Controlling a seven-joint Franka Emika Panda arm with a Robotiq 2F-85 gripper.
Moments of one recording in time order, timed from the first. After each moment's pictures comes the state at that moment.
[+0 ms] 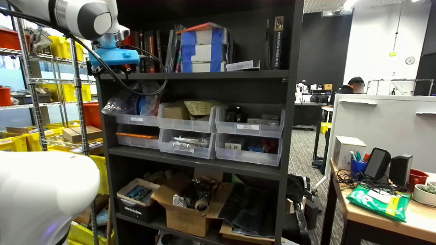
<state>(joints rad) 0.65 -0.76 0.00 -2.43 0.30 2.34 -0.67</state>
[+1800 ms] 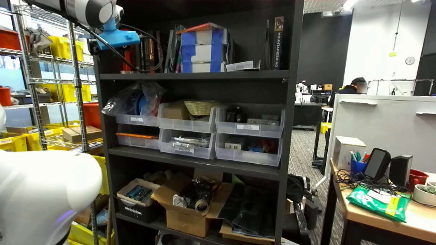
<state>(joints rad) 0.76 -0.52 -0.02 -2.12 0.34 2.48 -0.84</state>
